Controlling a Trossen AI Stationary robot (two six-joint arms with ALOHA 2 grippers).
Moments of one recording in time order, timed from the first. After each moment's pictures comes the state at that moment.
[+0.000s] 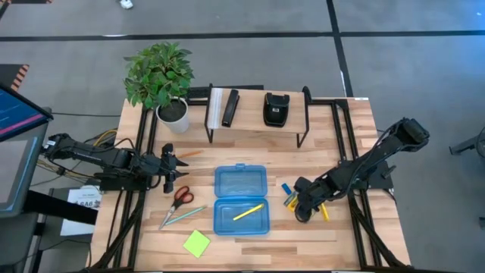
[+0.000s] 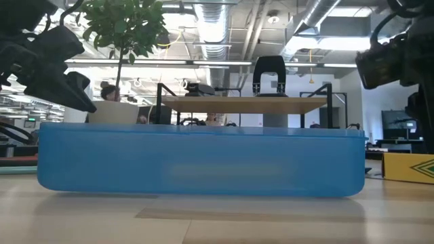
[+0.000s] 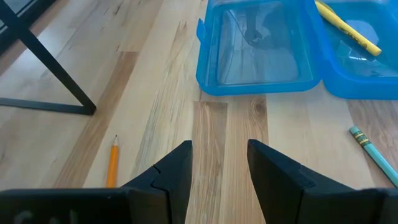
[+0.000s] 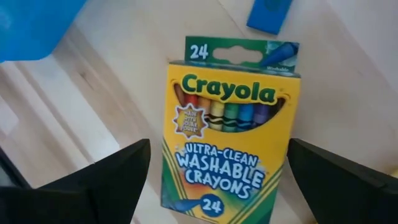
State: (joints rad) left arm -0.21 0.41 0.21 -0.43 -0.29 -0.15; right arm 0.50 1.35 0.67 -0.51 -0.02 1.21
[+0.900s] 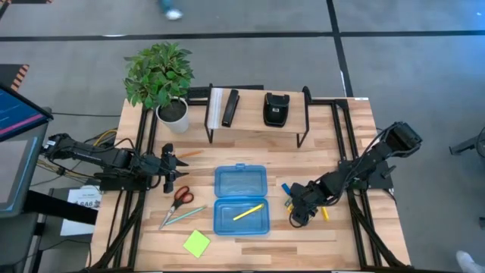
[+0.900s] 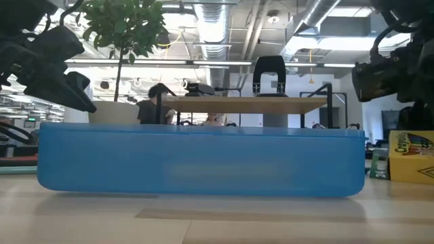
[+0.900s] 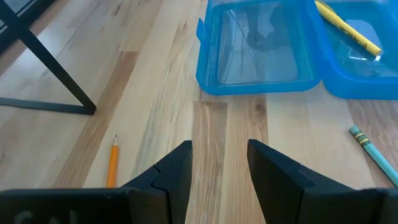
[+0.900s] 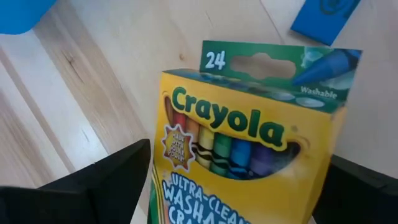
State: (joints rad) left arm -0.21 0.41 0.21 -0.43 -0.29 -0.15; right arm 0.50 1.48 0.68 -0.43 -0.01 1.07
